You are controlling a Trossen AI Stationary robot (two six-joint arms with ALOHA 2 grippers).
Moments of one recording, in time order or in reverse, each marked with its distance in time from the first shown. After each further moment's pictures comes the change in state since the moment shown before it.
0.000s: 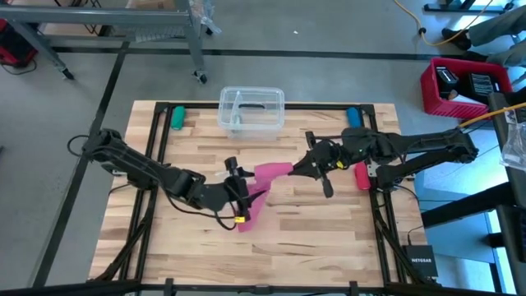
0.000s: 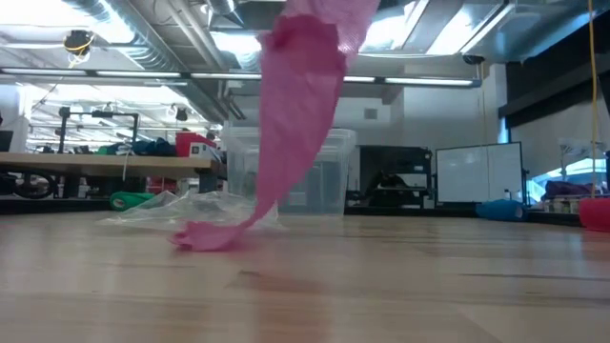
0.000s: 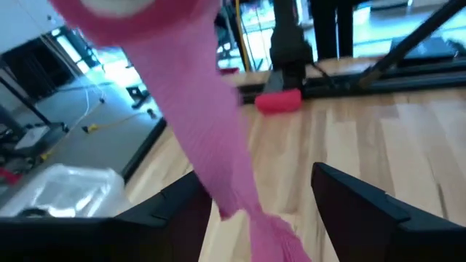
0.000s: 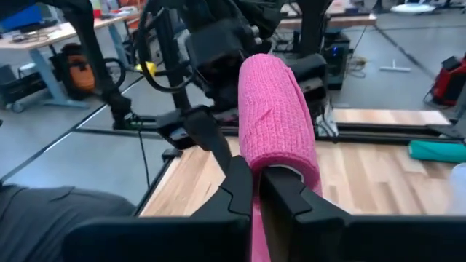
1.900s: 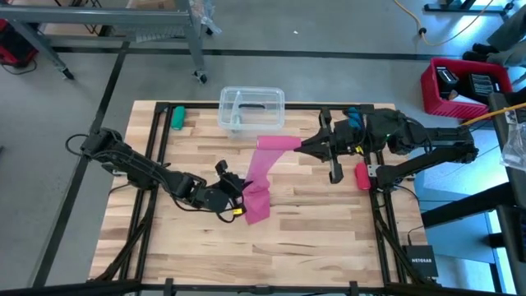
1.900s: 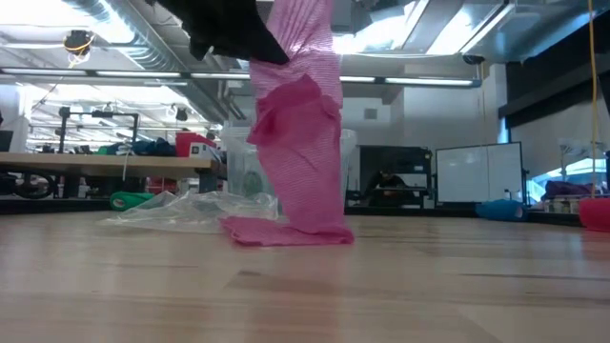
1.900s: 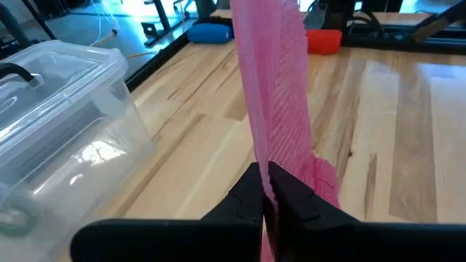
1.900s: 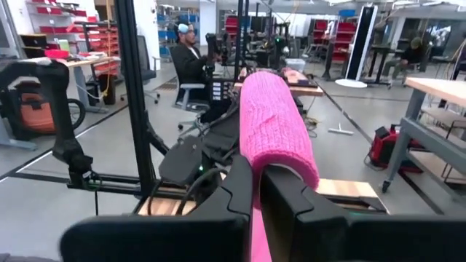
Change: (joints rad) left arm 0.035 -0.012 -0.293 0.072 -0.029 -0.352; right arm 0.001 -0.005 0.246 -0.035 0.144 -0.101
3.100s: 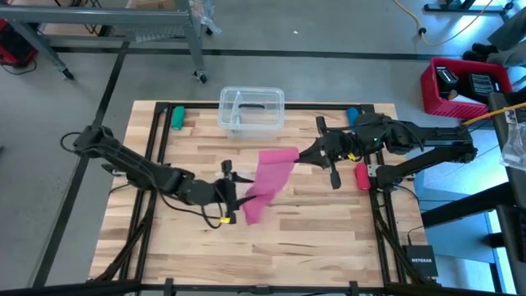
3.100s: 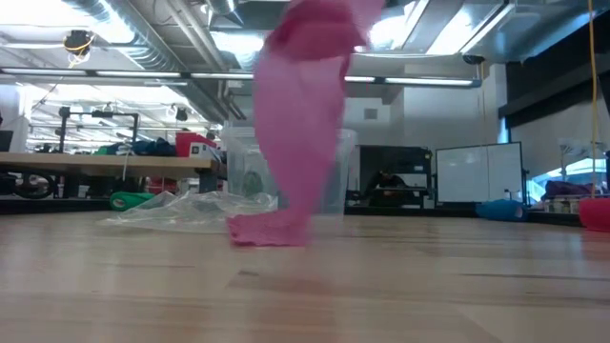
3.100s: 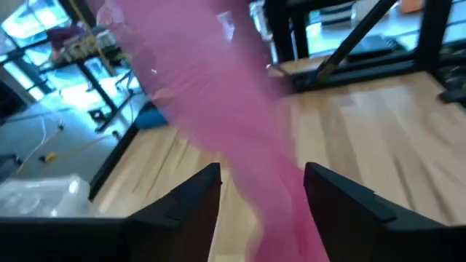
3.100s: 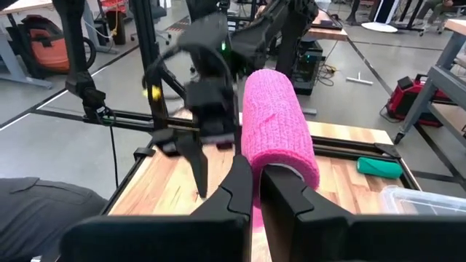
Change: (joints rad) left arm -0.019 -0.115 0.055 0.113 0.183 0.446; right arm -0.001 0.027 0.018 -0.230 -0.054 -0.023
